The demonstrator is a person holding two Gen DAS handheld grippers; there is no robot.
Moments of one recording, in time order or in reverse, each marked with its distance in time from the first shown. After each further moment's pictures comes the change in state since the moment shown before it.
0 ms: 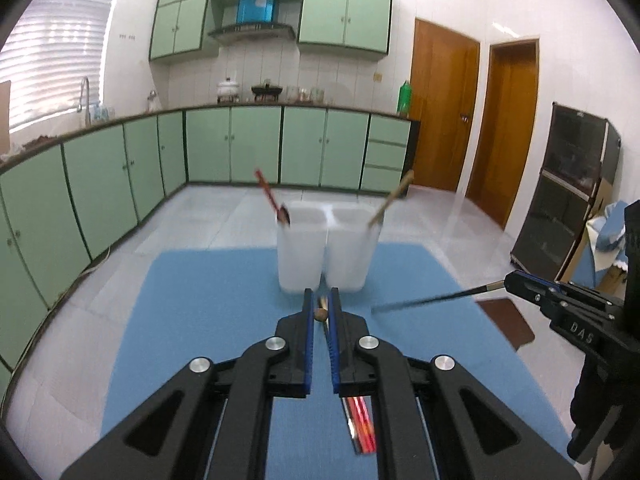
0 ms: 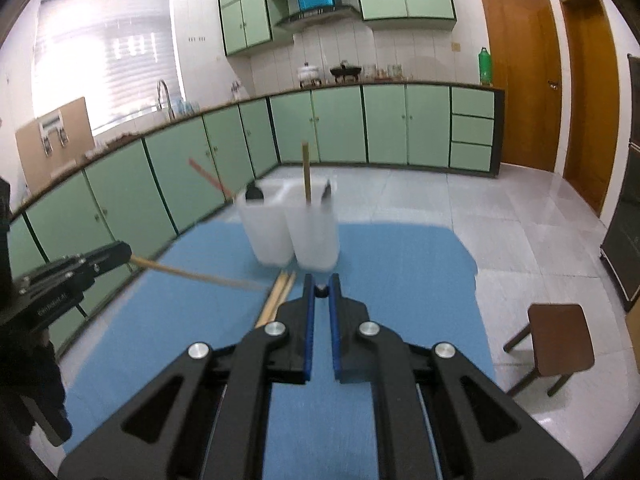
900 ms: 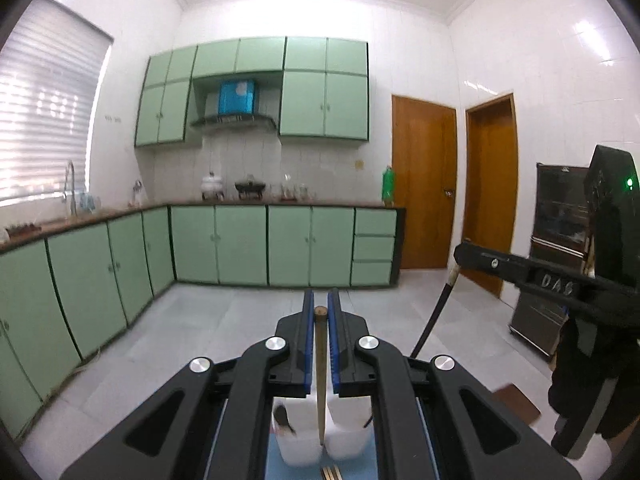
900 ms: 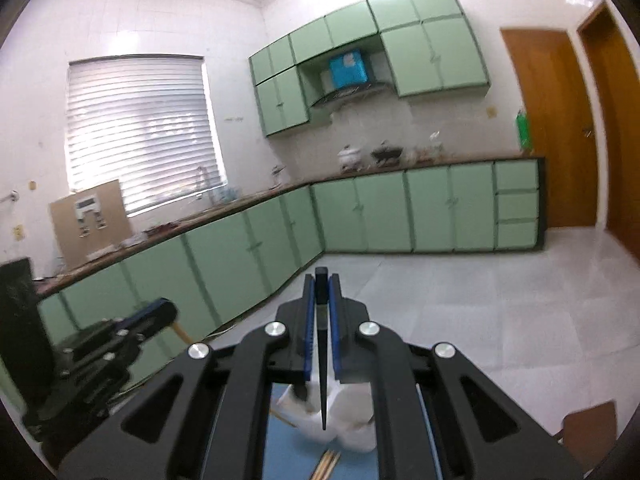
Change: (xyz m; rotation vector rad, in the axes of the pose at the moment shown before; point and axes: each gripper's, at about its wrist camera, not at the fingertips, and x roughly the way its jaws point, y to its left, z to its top) left arm 0.011 -0.011 0.172 0.079 -0.327 -0.028; right arm 0.018 -0.002 0.231 0.001 -0.278 0.142
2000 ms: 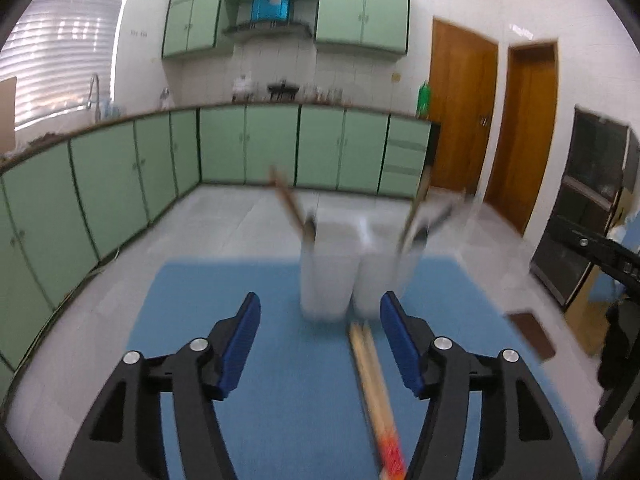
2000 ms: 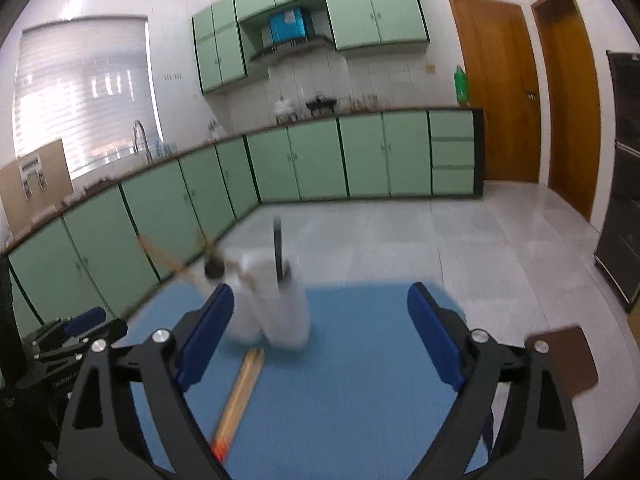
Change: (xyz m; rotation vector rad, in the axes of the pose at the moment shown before) left arm -0.004 0.018 -0.179 -0.084 0.364 0.105; right arm -0.035 -0.035 -0.198 0.043 0.184 -0.230
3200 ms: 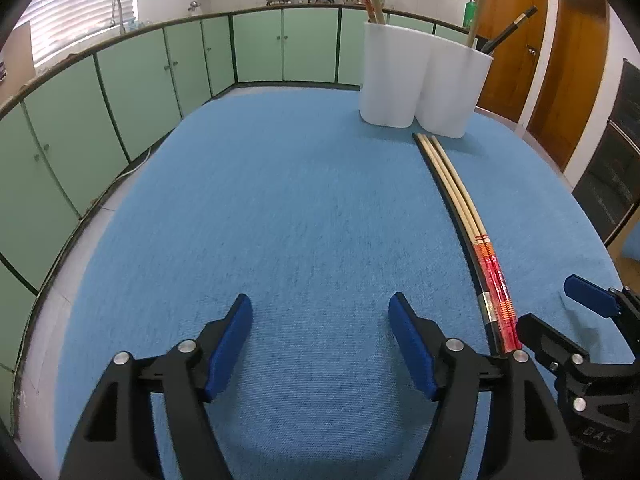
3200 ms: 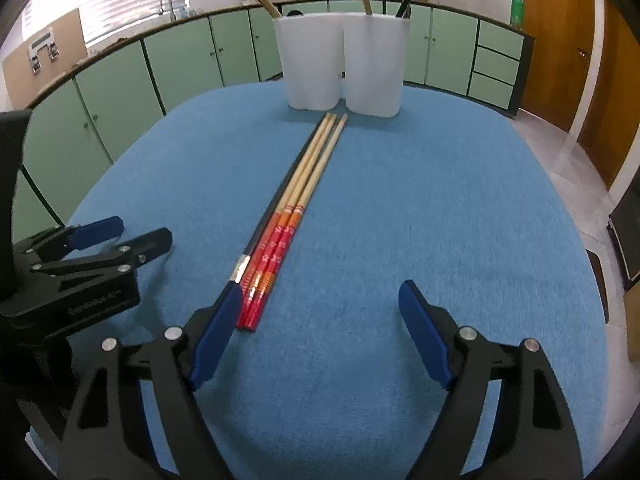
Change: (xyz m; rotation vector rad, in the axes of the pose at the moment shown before) left arm 0.019 0.032 -0.130 -0.054 0.324 0.122; right arm 0.035 0.104 -0.165 -0.158 0.424 0.033
